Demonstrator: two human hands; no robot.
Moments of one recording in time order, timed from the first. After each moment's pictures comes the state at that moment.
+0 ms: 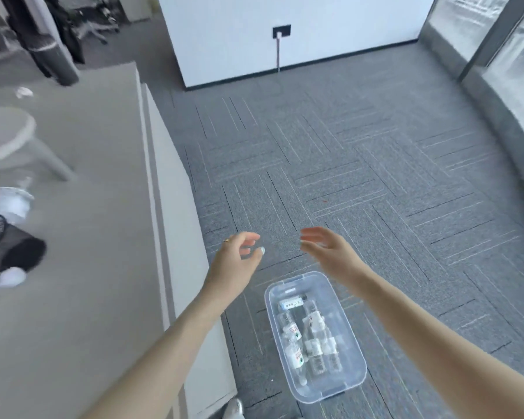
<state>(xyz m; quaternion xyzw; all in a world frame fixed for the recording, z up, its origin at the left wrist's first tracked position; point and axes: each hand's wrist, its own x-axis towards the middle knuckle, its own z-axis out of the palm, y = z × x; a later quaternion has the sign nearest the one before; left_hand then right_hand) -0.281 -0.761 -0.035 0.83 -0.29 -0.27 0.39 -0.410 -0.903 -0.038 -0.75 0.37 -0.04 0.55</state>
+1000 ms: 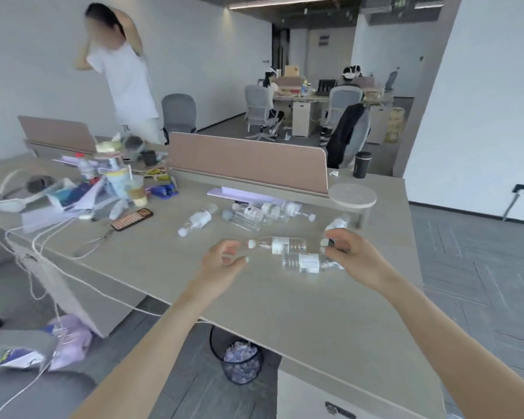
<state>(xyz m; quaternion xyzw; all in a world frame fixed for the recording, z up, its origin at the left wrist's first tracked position) -0.250 -0.167 0.164 0.86 0.00 0.03 0.52 -0.257 -0.428 0.172 -0.88 0.01 -0.02 0.47</state>
